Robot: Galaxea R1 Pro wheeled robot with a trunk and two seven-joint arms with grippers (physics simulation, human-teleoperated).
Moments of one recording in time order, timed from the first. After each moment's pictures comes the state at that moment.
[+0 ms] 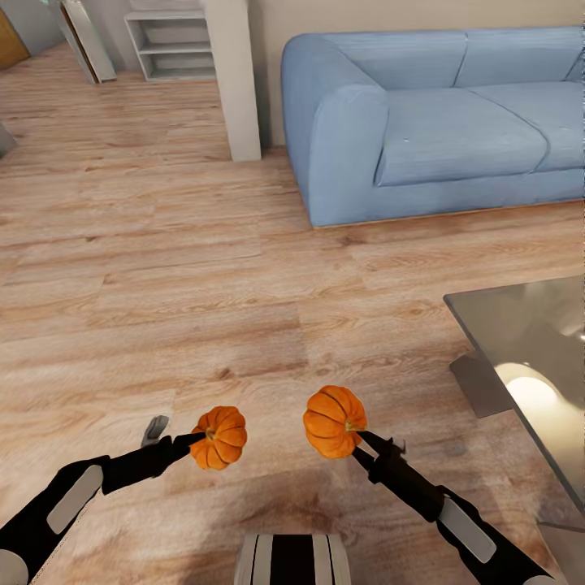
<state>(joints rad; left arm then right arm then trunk) -0.51 0.39 -0.21 -0.75 0.91 0.66 -0.70 -0.47 -0.26 0.48 -0.68 -1.37 0.52 1.14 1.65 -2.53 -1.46</state>
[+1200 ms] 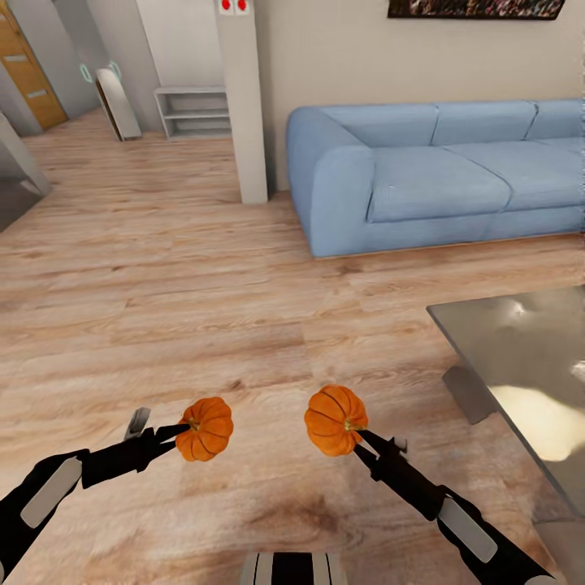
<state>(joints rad) -0.51 0.45 -0.18 -0.78 0.98 0.75 -0.70 -0.47 -0.26 0.48 -0.68 -1.38 0.45 1.09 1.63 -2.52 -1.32</state>
